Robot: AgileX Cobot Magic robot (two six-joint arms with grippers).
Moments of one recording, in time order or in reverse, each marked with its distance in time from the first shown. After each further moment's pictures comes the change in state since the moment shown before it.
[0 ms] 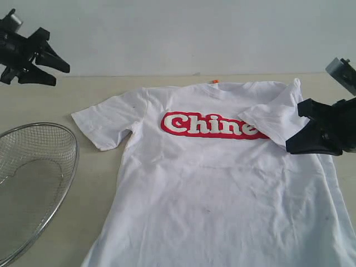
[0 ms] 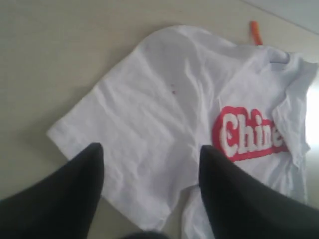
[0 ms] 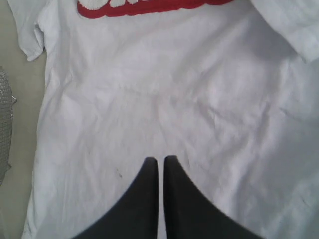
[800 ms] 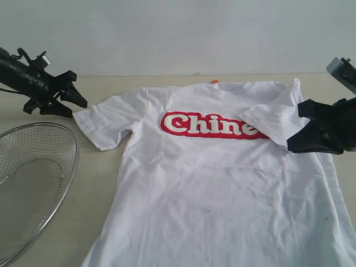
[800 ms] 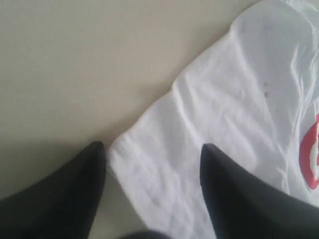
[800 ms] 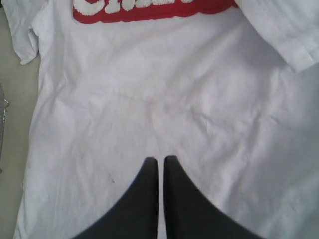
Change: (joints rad) left arm -0.068 0.195 -0.051 0.093 -0.117 -0.025; right arm 0.000 0.000 0.000 0.000 -0.024 -0.019
